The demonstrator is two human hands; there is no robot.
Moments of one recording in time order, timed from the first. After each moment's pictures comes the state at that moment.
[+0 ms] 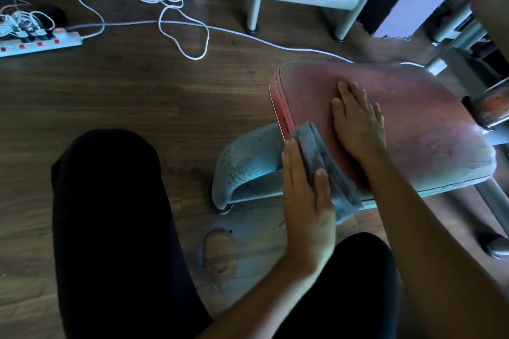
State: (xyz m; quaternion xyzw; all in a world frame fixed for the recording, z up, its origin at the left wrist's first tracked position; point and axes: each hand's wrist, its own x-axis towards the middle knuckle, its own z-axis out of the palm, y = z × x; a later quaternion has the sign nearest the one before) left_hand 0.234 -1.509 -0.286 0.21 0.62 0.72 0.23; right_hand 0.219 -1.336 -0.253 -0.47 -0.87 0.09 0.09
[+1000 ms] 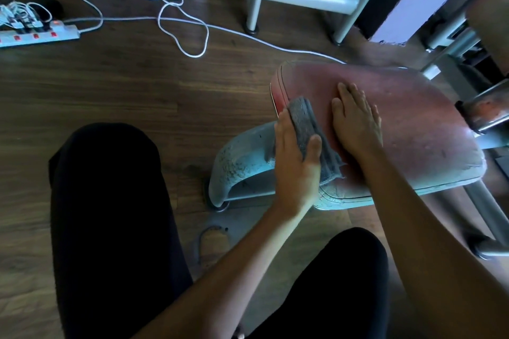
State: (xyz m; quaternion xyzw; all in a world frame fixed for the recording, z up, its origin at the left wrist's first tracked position) left_hand 0.183 -1.476 -0.290 0.22 0.63 0.69 0.26; right_hand 0.218 -1.337 -0.252 -0.48 -0.87 0.09 0.08
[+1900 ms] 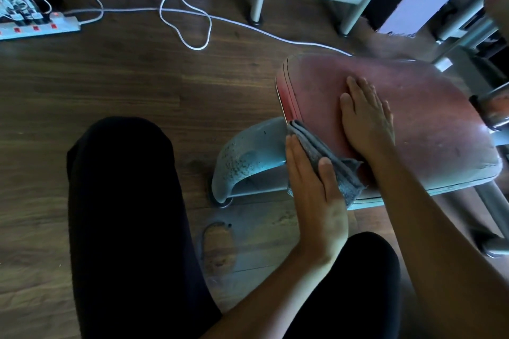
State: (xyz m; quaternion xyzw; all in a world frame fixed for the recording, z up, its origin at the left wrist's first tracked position) left_hand 0.239 -1.496 -0.285 0.17 0.65 0.70 0.23; right_hand 0.220 -1.336 -0.254 -0.48 -0.87 0.09 0.08
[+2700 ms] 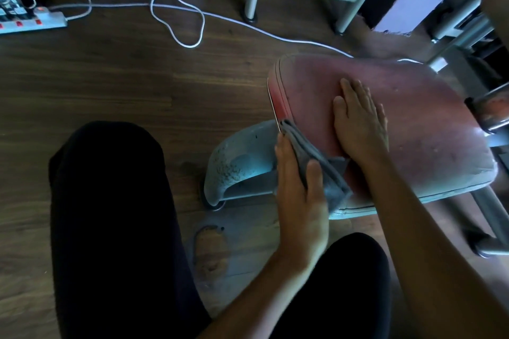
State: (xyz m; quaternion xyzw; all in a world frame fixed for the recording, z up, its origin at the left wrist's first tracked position) left_hand 0.220 -1.496 -0.290 0.15 0.60 0.74 0.27; right_hand 0.218 -1.337 -0.255 -0.48 -0.87 0.09 0.09
